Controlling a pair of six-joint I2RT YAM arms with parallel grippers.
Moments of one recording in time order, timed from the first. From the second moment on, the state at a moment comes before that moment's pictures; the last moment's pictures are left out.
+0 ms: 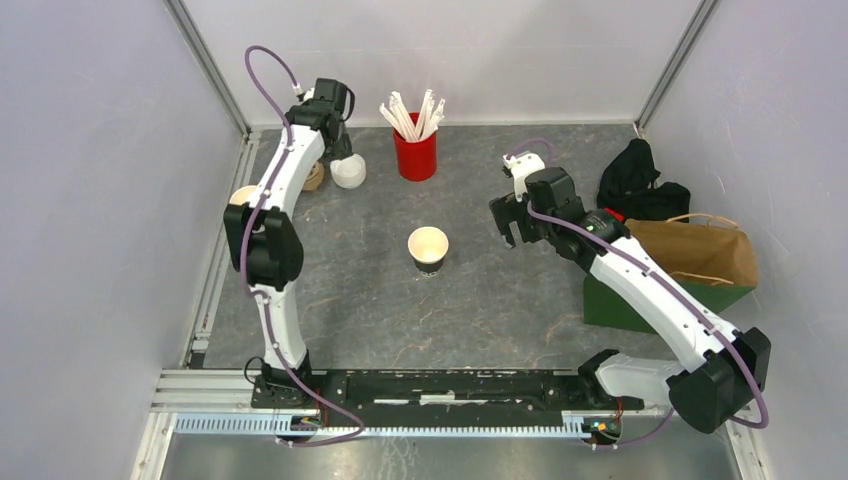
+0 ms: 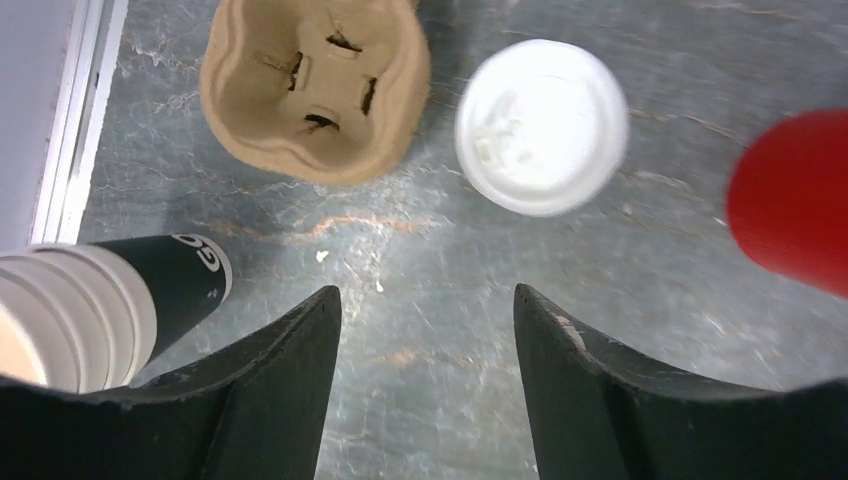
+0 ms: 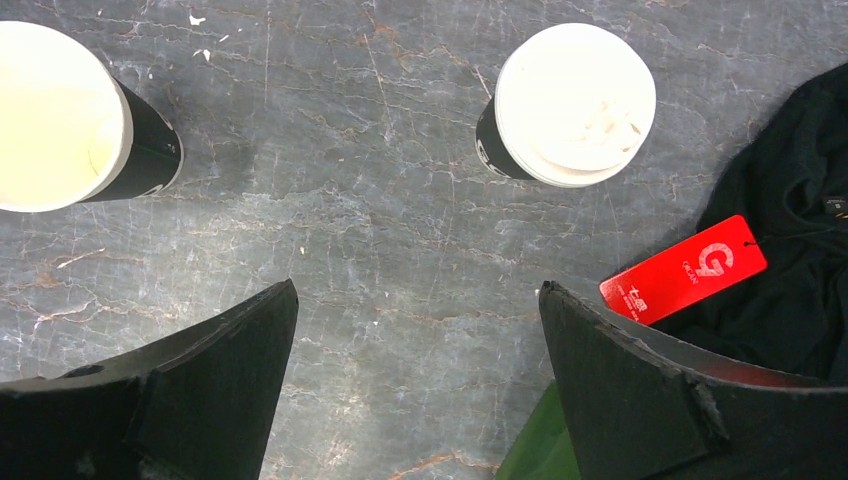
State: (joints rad) left arm -0.20 2.01 2.00 -0.95 -0.44 -0.43; right arm 0.55 1.20 1.12 -0.63 0.21 0.00
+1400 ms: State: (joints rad) left arm -0.14 2.40 2.26 -0.94 -0.37 -0.45; right arm 0.55 1.26 1.12 -0.64 0.18 0.00
